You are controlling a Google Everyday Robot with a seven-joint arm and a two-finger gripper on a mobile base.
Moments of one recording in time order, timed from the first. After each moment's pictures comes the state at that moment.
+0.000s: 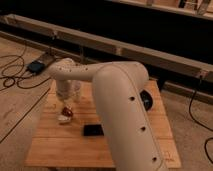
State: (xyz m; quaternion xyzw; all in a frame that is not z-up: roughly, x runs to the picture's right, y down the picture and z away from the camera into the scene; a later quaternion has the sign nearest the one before) arm -0.226 0.100 0.835 -0.40 0.03 0.23 0.89
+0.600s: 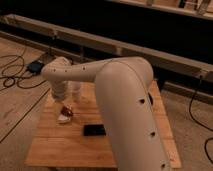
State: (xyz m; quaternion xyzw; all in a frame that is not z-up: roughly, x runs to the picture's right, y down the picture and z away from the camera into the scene) arm -0.234 0.100 0.799 -0.37 0.00 0.16 0.91
